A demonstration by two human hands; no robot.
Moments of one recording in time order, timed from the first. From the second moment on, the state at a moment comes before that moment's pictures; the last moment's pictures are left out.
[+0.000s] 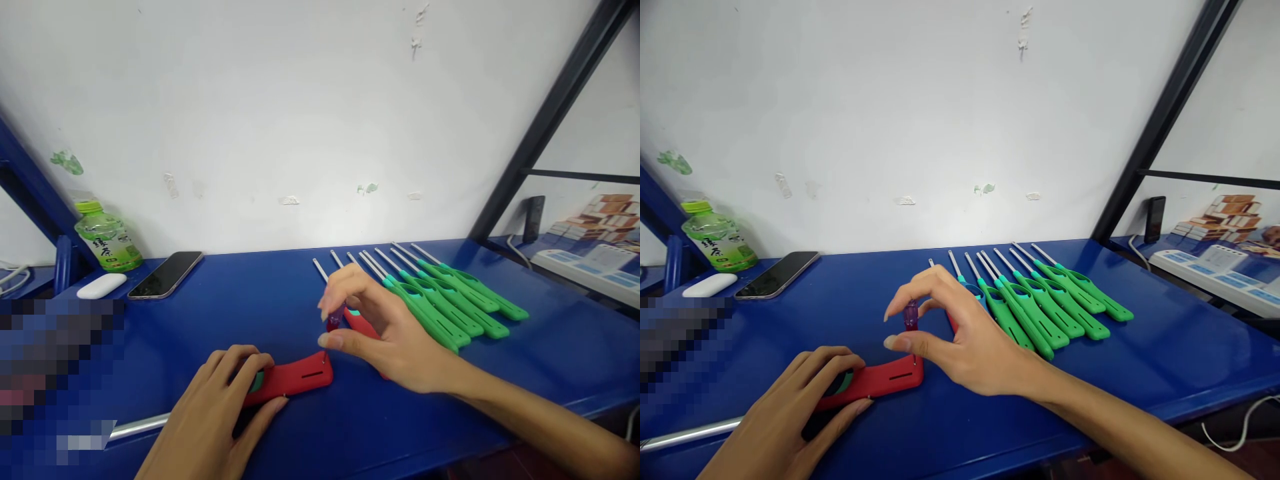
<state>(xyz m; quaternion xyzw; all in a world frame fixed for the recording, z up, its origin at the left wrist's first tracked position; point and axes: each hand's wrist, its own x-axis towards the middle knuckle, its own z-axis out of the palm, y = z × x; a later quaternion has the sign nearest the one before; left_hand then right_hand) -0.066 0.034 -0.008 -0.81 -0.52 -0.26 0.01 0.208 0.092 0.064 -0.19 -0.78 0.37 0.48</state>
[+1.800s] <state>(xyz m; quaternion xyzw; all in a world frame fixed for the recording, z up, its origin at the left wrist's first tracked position) -0.065 0.033 -0.007 -0.82 -0.52 -0.26 -0.01 0.209 0.088 0.063 -0.19 -0.77 0.35 0.50</state>
